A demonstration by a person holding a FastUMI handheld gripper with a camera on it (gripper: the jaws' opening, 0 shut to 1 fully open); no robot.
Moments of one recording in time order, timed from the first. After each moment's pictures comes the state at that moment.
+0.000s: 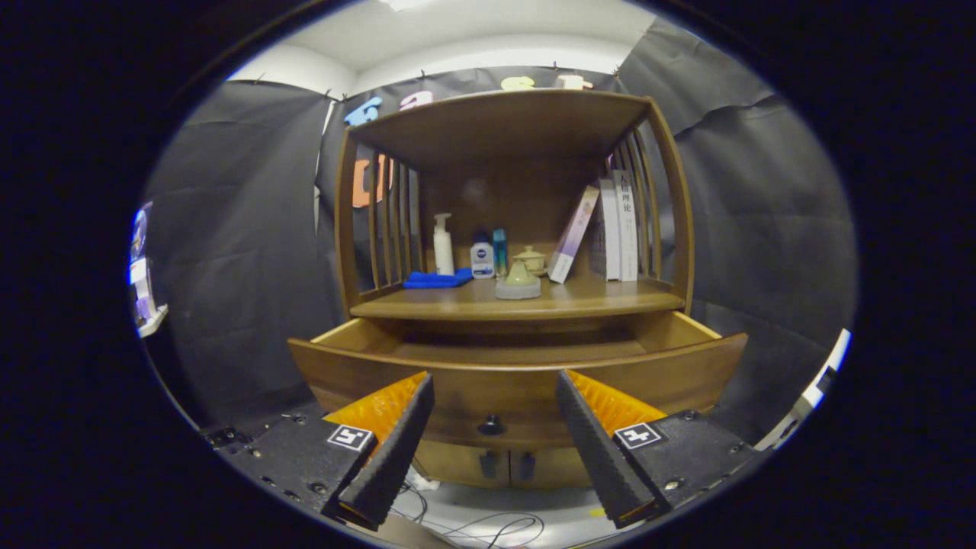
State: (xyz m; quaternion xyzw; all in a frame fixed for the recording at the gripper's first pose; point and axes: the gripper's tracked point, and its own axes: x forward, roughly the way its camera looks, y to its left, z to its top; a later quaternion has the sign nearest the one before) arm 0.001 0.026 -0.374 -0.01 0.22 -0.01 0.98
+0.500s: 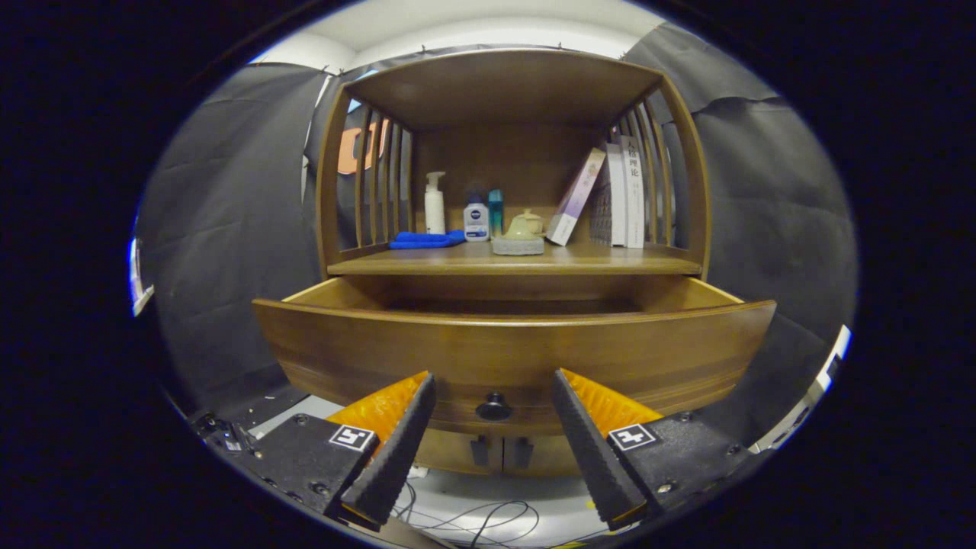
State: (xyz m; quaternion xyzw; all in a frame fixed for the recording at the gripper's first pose) arm 0.025 0.030 -0.427 -0.03 0.26 -0.03 0.96
